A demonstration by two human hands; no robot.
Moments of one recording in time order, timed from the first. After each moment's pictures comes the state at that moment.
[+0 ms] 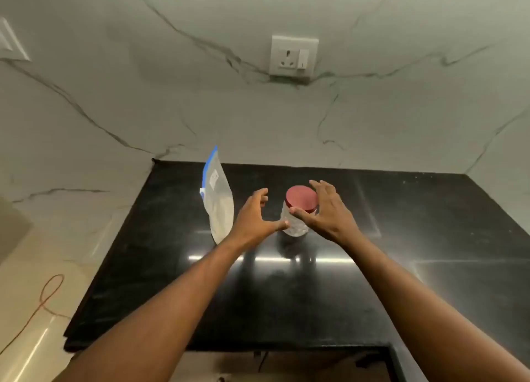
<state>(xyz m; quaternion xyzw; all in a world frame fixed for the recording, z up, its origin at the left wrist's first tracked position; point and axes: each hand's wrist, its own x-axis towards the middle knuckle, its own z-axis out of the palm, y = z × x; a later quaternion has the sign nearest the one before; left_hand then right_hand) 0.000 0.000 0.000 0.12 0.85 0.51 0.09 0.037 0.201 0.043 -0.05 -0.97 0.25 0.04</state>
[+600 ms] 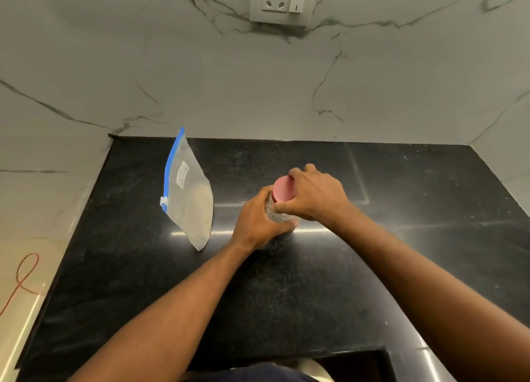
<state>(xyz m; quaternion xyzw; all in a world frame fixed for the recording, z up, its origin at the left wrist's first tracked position) -0.041 0.047 -0.055 0.16 0.83 0.53 0.10 -0.030 0.195 0.056 -0.03 -1.00 0.01 -0.06</state>
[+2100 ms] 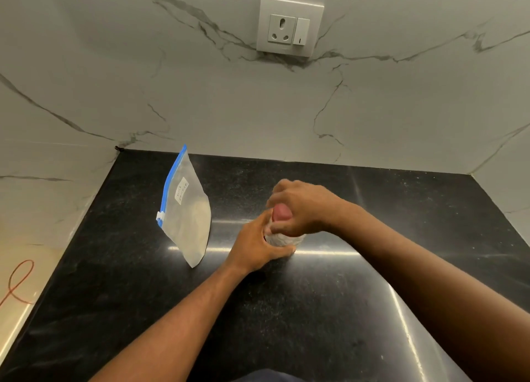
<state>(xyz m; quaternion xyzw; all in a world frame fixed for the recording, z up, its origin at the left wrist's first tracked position) -0.043 0.051 -0.068 0.19 0.82 0.53 0.11 -0.051 0.204 0.089 0.19 -0.97 -0.01 -0.17</state>
